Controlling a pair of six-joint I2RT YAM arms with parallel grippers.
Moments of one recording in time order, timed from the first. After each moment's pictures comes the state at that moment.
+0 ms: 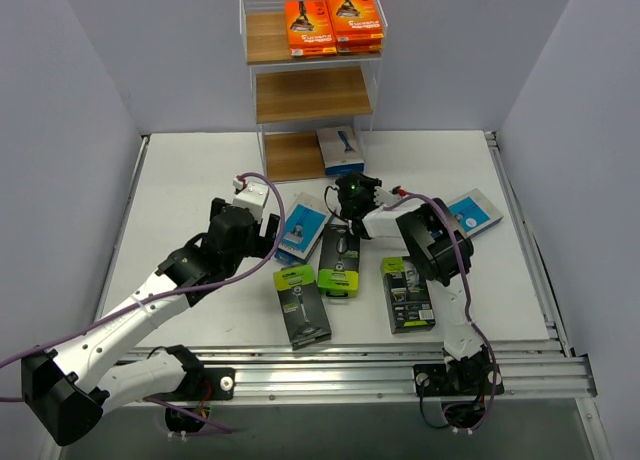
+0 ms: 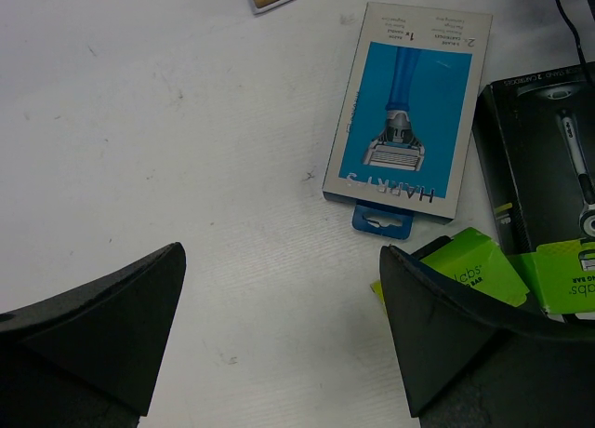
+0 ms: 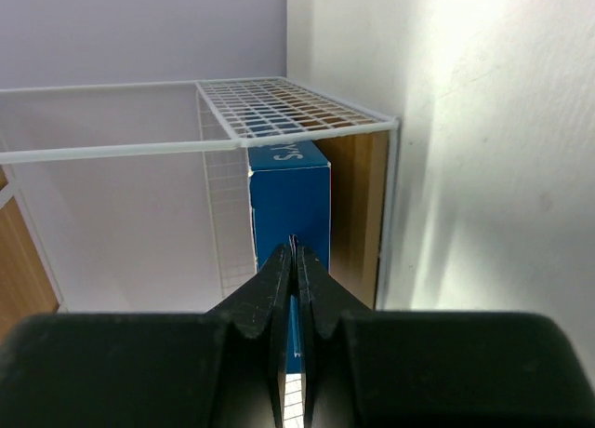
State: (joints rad) left arm -0.73 1.05 0.92 -0.43 -0.49 -0.13; right arm 0.53 2.21 1.26 0.52 0.81 1.78
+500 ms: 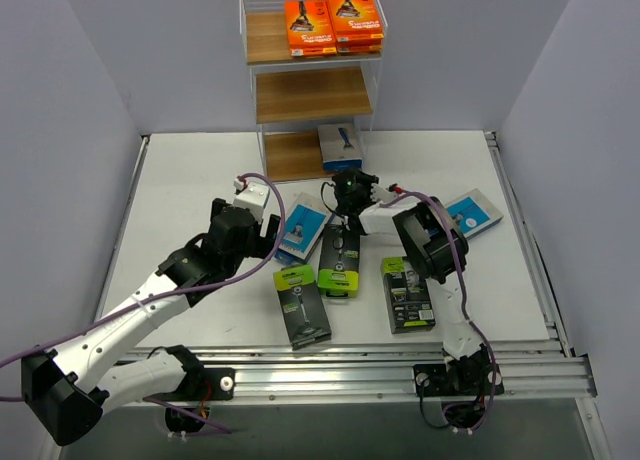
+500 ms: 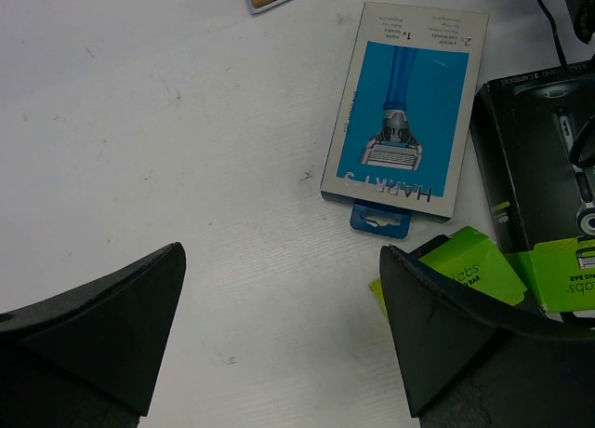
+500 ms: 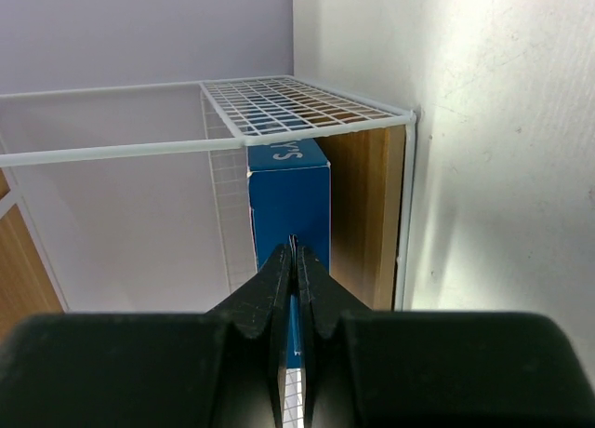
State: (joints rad) left arm -0.73 1.05 0.92 -0.43 -0.49 -0.13; right arm 0.53 2.25 1.34 0.48 0.82 1.82
